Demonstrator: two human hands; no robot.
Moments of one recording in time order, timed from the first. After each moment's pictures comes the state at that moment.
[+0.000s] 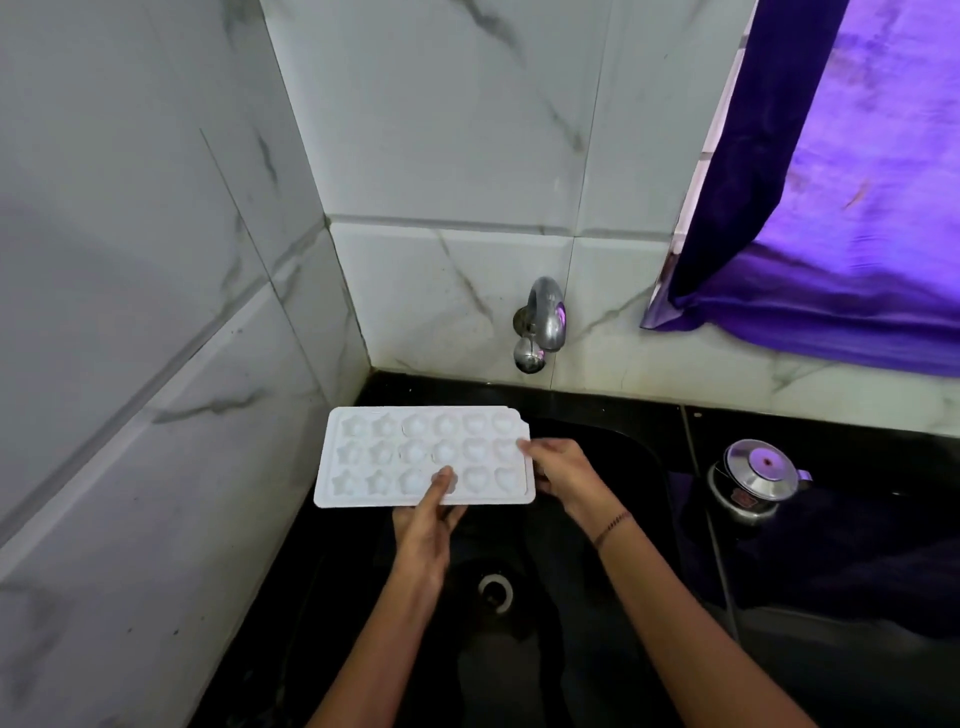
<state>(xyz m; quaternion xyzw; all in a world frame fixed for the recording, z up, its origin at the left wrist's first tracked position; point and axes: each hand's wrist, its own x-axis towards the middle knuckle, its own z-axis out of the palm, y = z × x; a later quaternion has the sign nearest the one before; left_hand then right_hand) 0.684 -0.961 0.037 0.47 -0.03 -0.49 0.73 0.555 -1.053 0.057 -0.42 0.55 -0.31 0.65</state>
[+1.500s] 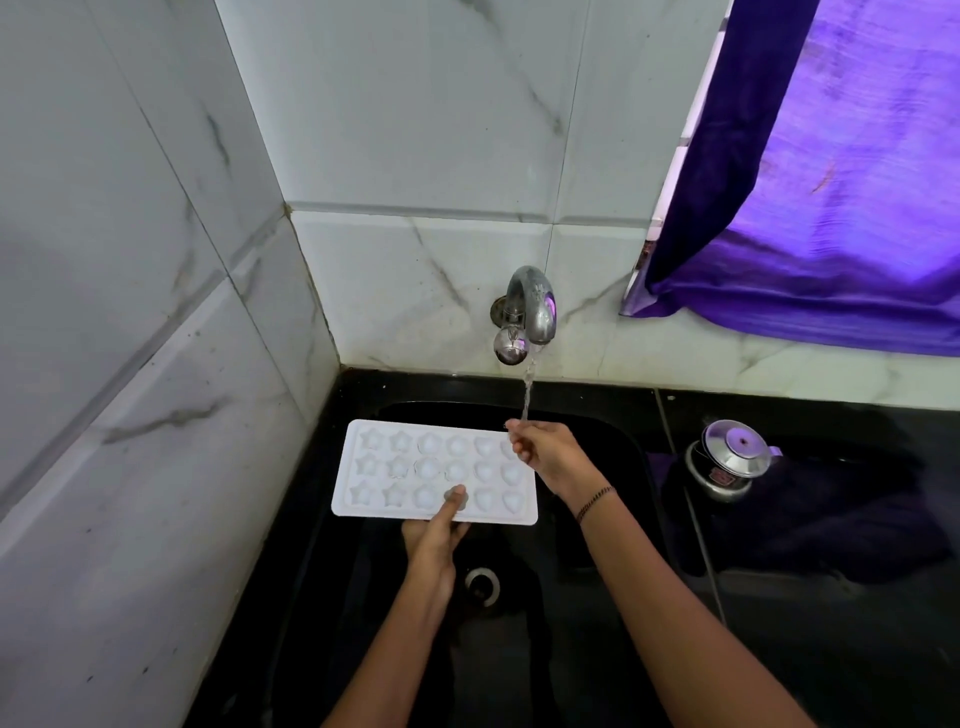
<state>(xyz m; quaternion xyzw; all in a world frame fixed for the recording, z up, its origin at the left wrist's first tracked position) 0.675 -0.968 -0.006 0.53 -0.03 -0.53 0.66 0.560 -1.069 0.057 -0.34 0.55 -0.35 0.68</state>
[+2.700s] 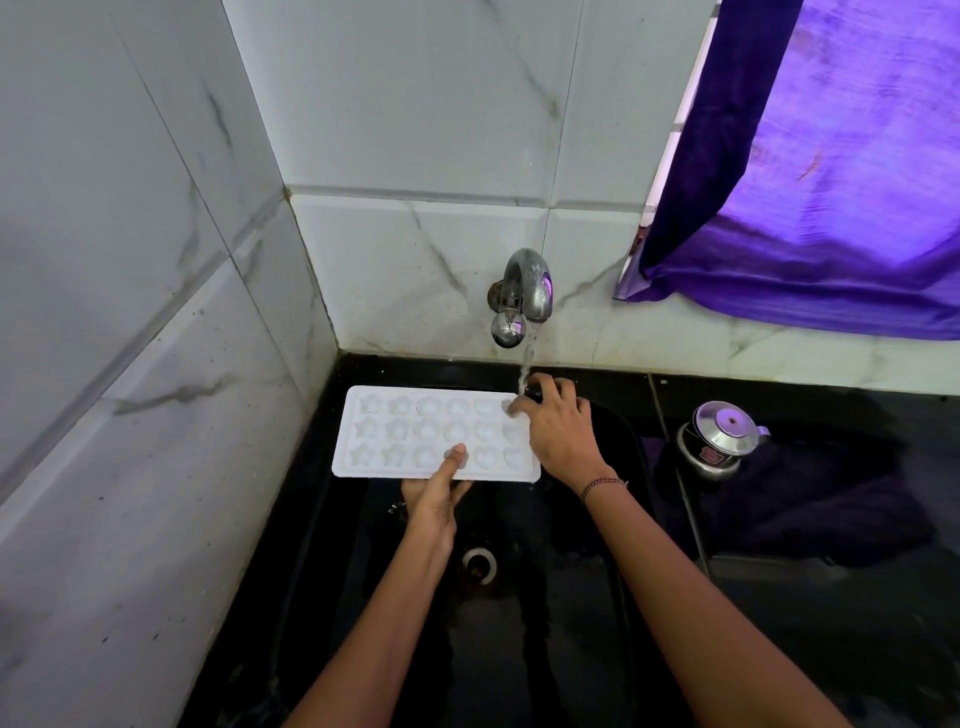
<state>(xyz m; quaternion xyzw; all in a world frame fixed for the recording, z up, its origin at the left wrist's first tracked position) 0.675 -0.979 0.014 0.50 -0.04 -0.52 0.69 0.539 -1.053 0.058 -0.83 0.55 -0.09 0.04</state>
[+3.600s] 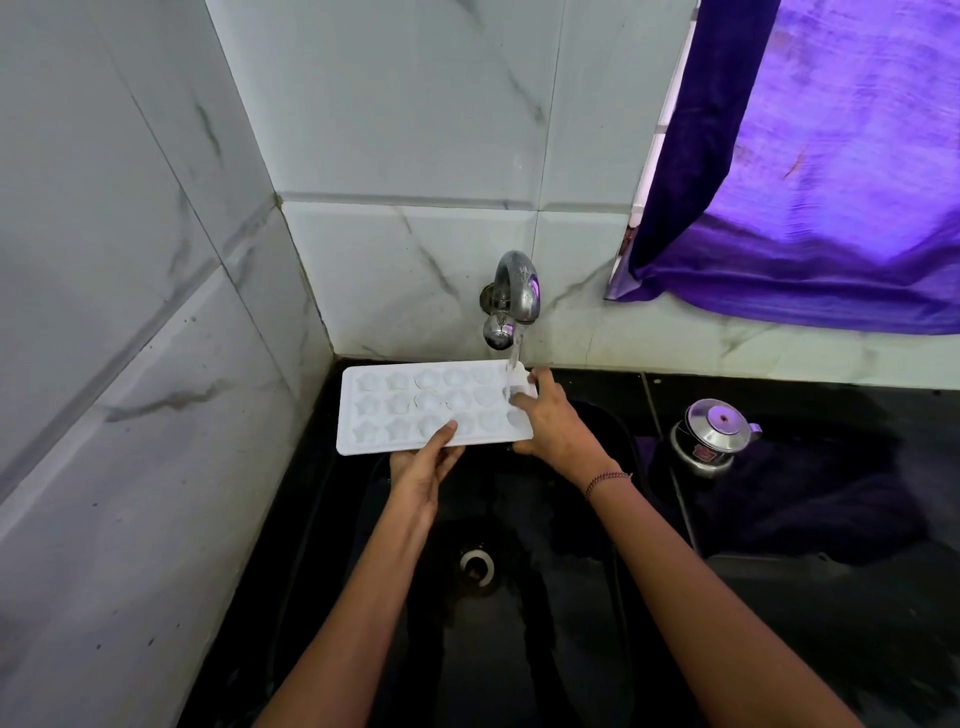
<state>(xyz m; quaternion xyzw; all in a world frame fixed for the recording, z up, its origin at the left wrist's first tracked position) 0.690 -0.998 0.038 0.47 -0.09 -0.54 0.69 0.531 -1.057 0.073 -0.85 0.51 -0.09 0.13</state>
